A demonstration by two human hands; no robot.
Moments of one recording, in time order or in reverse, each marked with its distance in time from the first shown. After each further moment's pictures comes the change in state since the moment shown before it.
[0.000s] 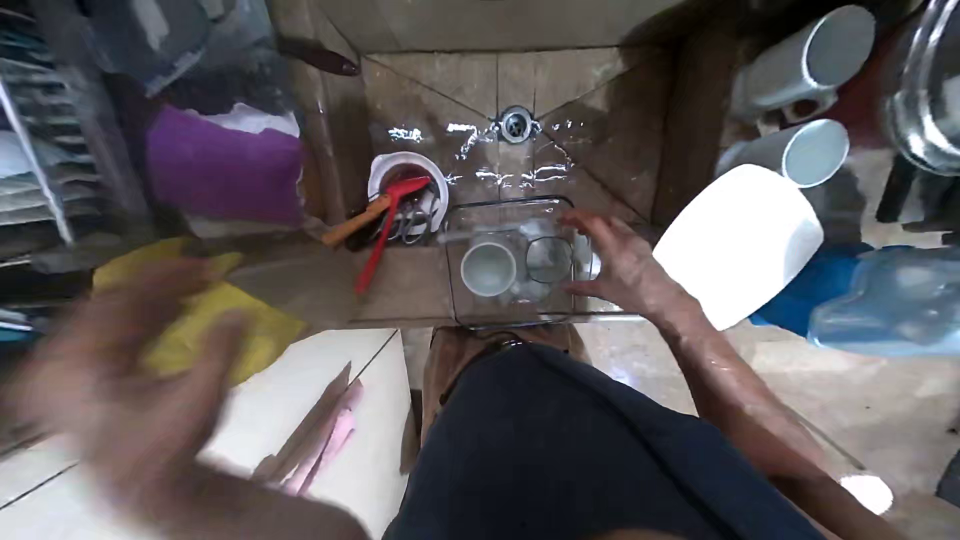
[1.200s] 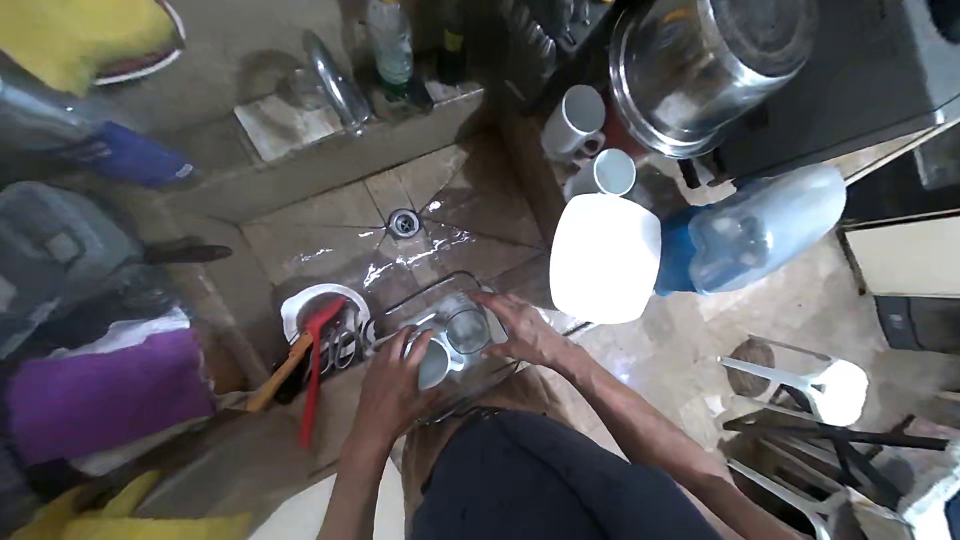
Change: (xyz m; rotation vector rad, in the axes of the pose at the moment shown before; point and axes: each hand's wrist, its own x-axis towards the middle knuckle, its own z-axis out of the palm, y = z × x) left_hand 0.082 0.048 0.258 0.275 -0.690 0.527; right_hand -0.011 0.025 0.071 0.092 0.226 0.114
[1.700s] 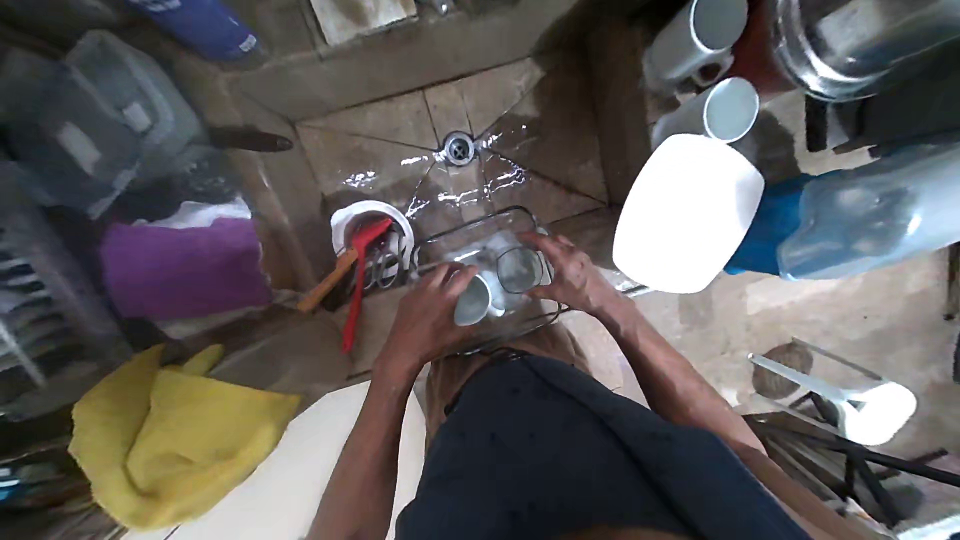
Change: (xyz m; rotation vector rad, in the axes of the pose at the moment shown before) left_hand -0.010 0.001 -0.017 -0.080 0.038 0.042; right_hand 0.004 -0.010 -0.009 0.012 -0.029 -0.005
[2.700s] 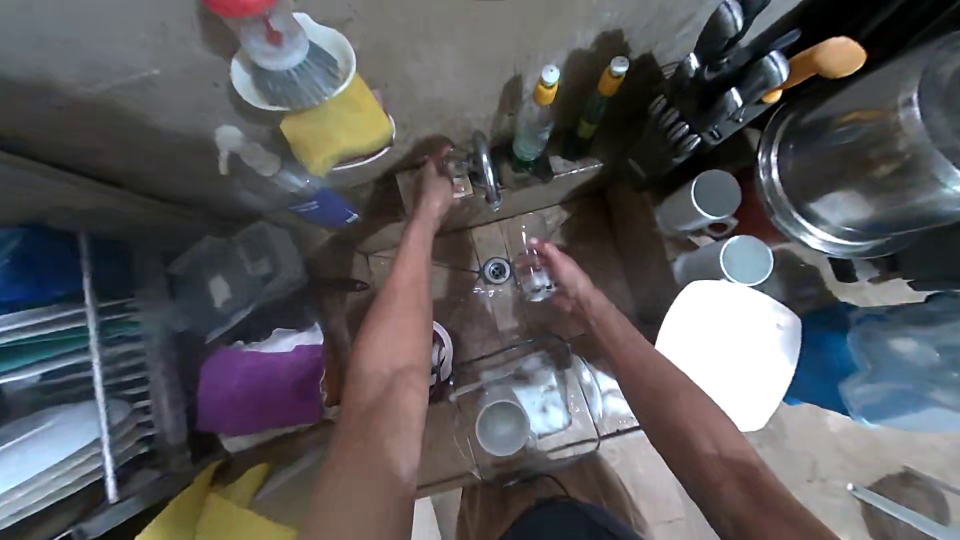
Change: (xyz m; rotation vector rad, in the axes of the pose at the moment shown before) left_hand 0.324 -0.106 -0.174 -0.731 0.416 -0.348; right_hand 0.221 0.025 -0.027 1.164 0.137 0.589
